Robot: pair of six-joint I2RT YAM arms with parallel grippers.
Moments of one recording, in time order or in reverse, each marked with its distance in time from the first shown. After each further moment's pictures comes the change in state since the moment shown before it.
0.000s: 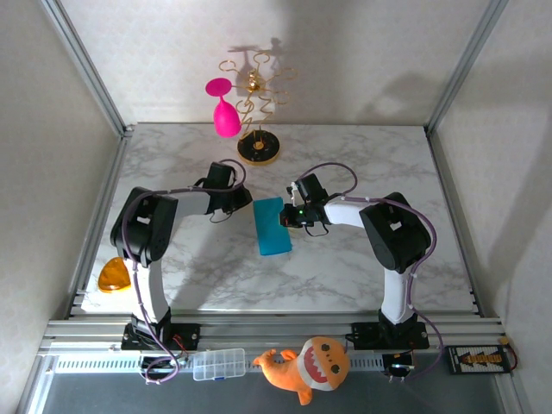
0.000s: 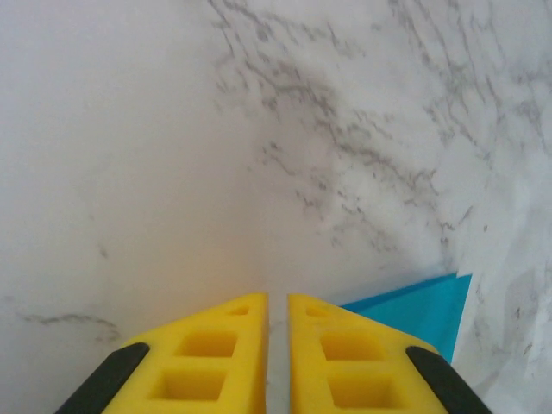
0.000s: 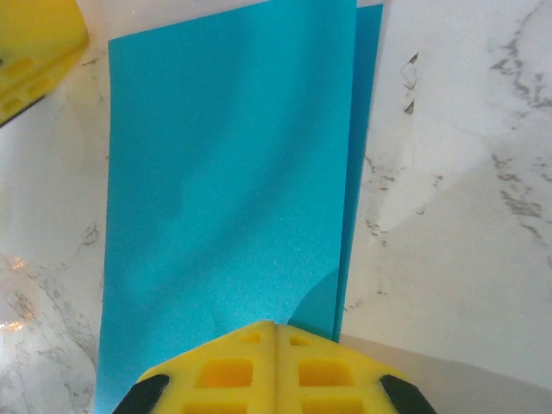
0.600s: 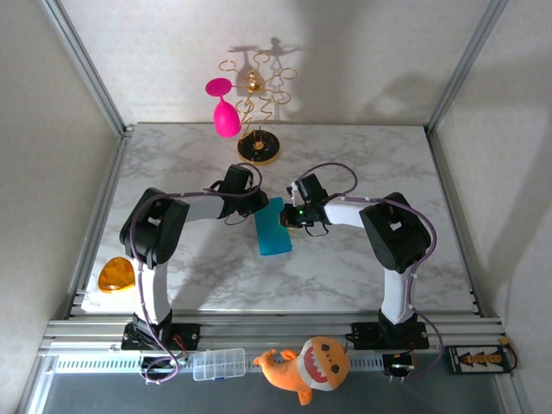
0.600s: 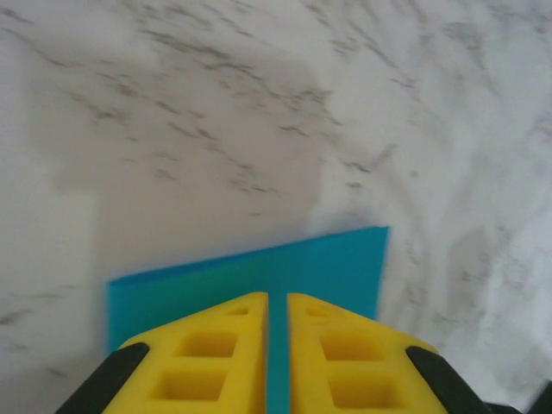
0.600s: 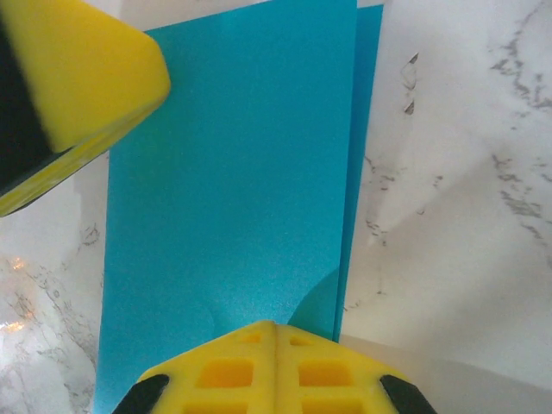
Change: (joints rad) left arm -0.114 0.031 0.031 0.027 -0.023 -0.077; right arm 0.000 0.000 -0.003 0.006 0.000 0.000
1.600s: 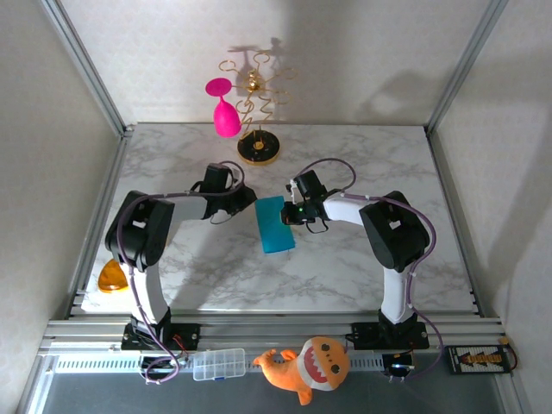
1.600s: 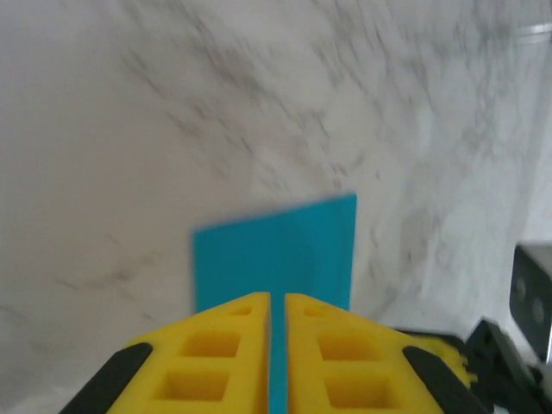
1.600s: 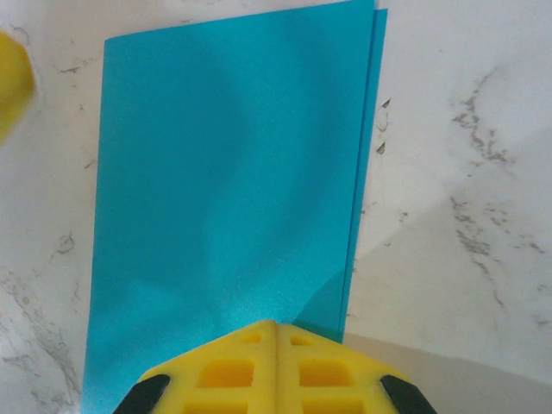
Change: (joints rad) left arm 0.091 -0.083 -0.116 0.101 0.200 -0.044; right arm -0.005 0.002 0.077 -0.083 0.038 -0.082
